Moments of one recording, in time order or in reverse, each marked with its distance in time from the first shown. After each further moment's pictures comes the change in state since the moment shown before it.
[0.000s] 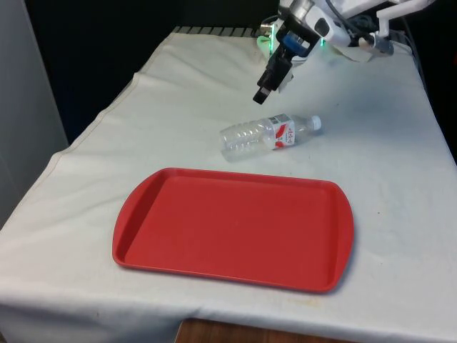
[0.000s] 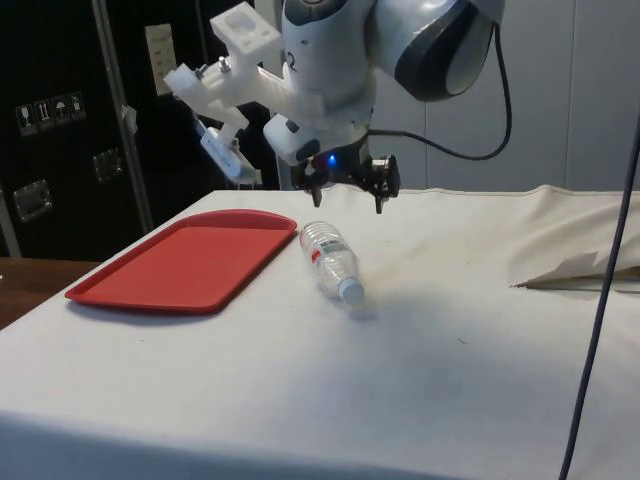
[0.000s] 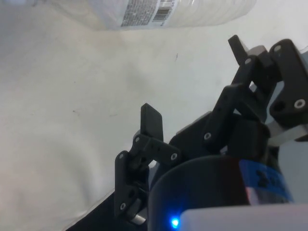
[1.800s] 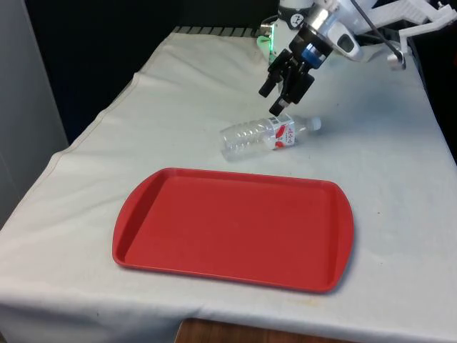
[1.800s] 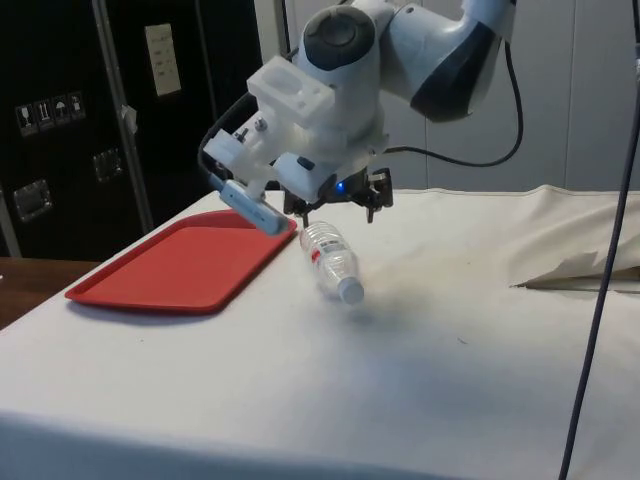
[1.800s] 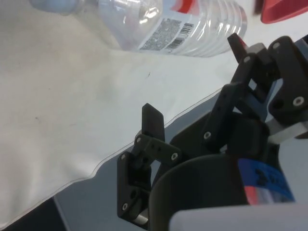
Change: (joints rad) arm 0.003 0.062 0.057 0.006 -0.262 0.000 -0.022
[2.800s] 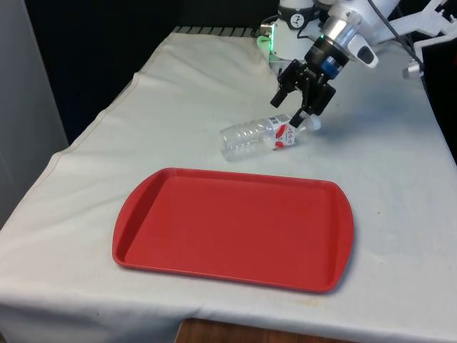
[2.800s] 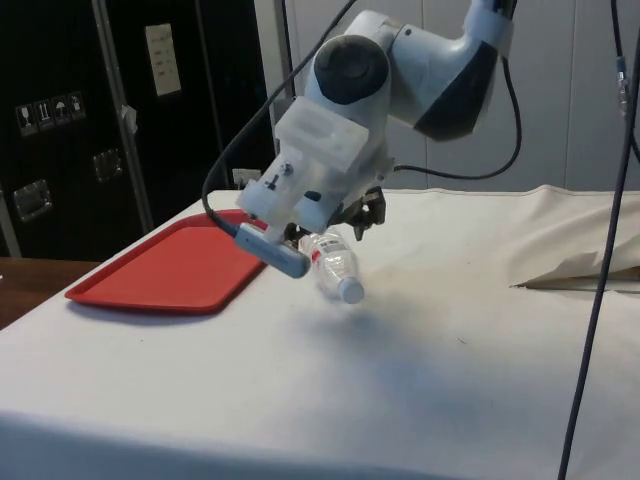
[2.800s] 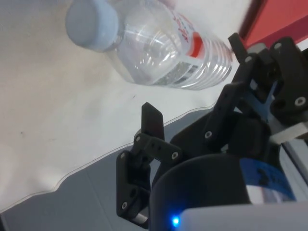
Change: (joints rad) arm 0.005 0.068 0.063 0.025 -0.132 -0.005 0.018
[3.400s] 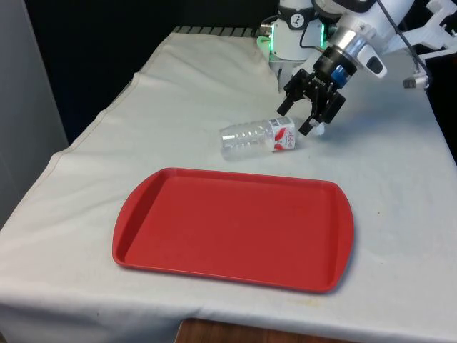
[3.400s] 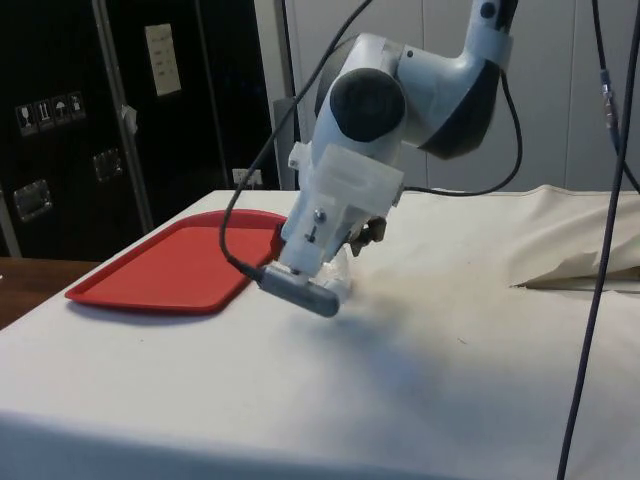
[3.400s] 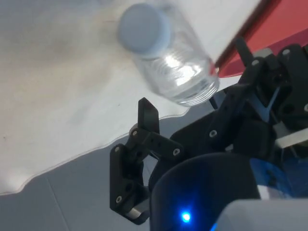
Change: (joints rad) arm 0.011 0.058 0.038 0.012 -0.120 -0.043 0.115
